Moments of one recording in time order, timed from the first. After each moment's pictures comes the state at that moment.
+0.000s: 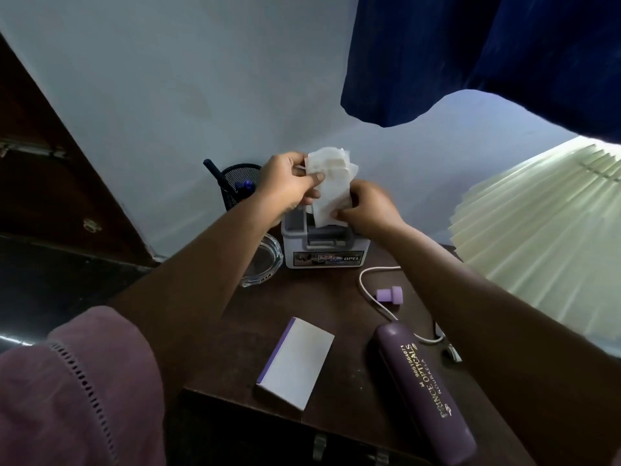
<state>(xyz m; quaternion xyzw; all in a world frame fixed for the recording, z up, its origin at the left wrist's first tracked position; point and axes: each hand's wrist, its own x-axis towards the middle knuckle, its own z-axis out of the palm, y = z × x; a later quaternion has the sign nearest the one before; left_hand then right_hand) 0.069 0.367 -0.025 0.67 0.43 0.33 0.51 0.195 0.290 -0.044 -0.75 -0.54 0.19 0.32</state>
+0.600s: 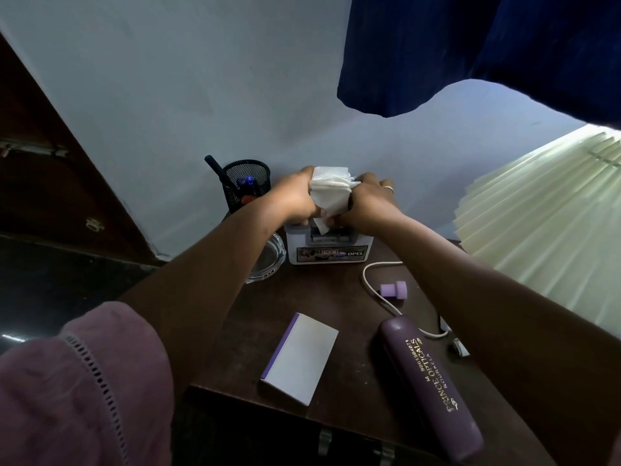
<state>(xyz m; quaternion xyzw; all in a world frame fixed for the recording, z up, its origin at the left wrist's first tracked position) 0.069 0.361 -0.028 0.83 0.45 0.12 0.32 0.193 0.296 -0.046 -0.83 -0.51 0.15 0.19</state>
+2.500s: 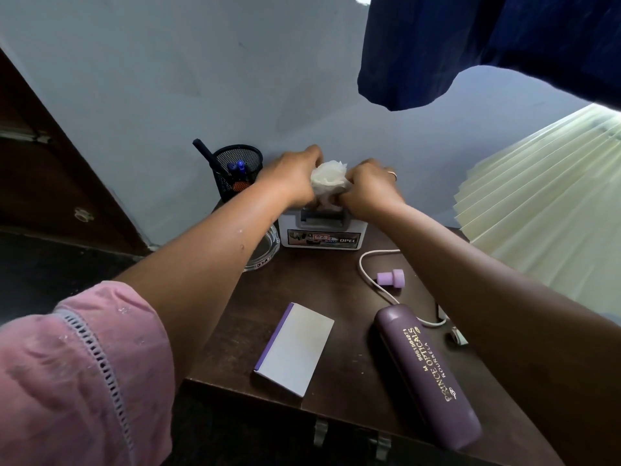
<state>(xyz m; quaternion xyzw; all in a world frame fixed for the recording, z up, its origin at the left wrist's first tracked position) 0.077 0.371 -0.036 0.89 0.43 0.09 0.15 0.198 0.301 -0.052 -0.82 -0.51 0.14 0.21</state>
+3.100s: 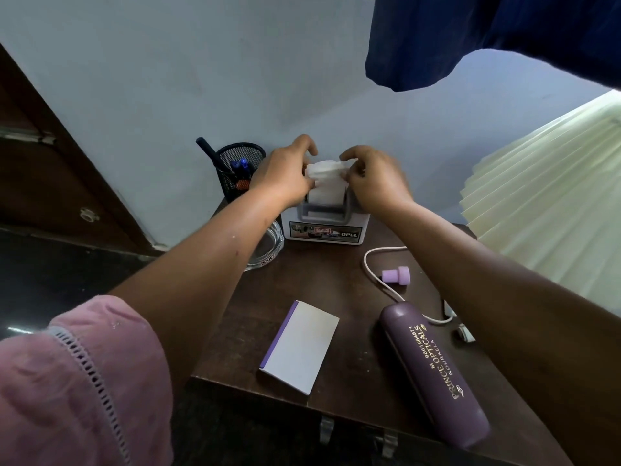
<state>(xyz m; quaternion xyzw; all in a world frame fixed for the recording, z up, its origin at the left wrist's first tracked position) 0.066 0.371 -0.042 0.85 0.45 0.20 0.20 0.202 0.301 -0.054 -0.79 -0.51 0.09 0.33</state>
